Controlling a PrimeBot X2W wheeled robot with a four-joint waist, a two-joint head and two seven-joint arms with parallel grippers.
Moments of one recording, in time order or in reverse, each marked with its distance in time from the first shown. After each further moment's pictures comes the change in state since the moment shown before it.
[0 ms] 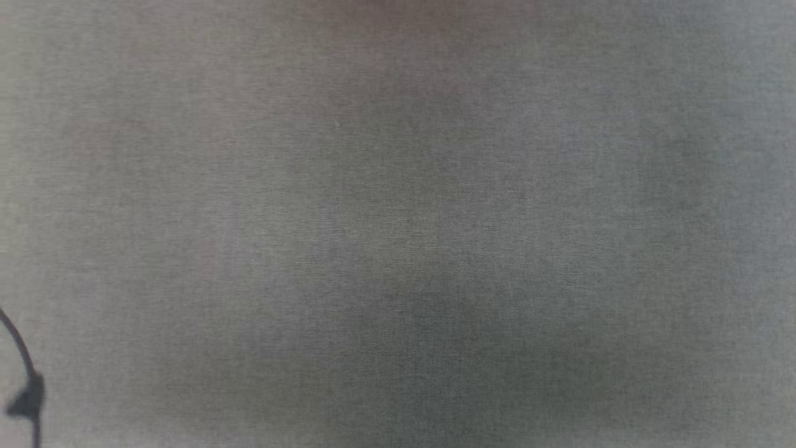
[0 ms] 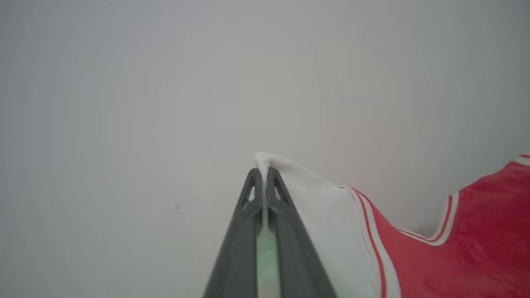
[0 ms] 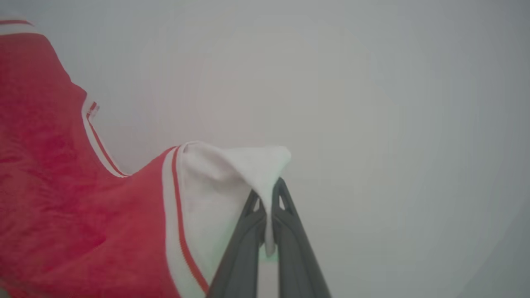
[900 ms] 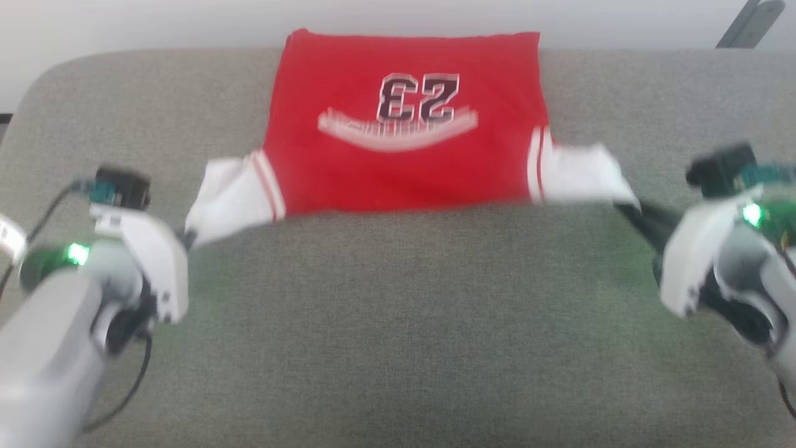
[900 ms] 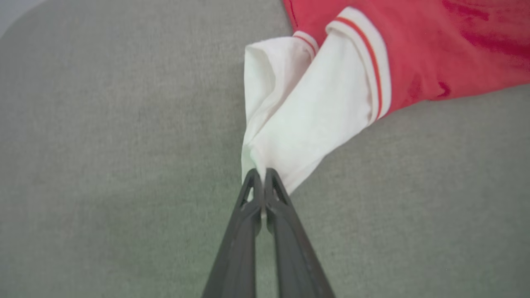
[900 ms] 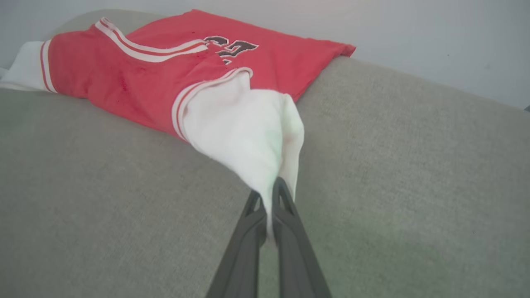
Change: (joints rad) left arm 1.060 0.197 -0.176 -0.339 -0.393 0.016 0.523; right arm 0.871 -0.325 0.417 -0.412 0.804 0.000 0.430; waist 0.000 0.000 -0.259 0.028
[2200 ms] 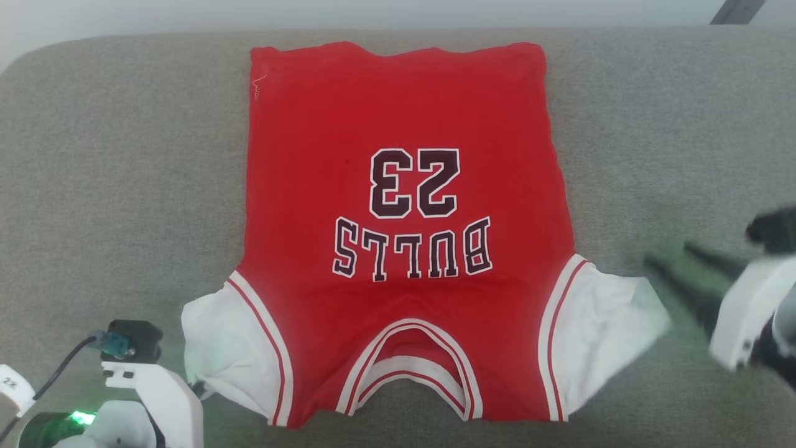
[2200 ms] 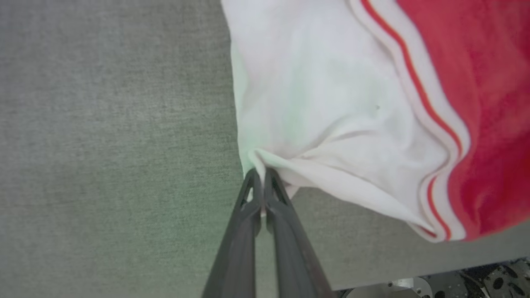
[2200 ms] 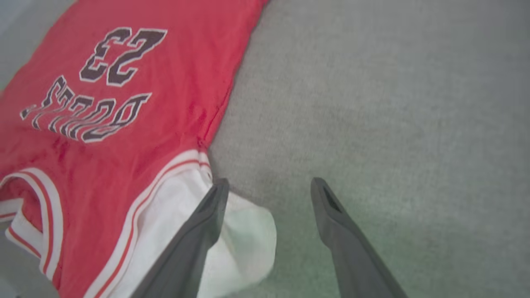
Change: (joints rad) left arm 0.578 0.238 0.050 -0.744 -0.104 0.465 0.174; right arm 0.387 -0.033 -0.378 -0.289 -0.040 0.000 0.207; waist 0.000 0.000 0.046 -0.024
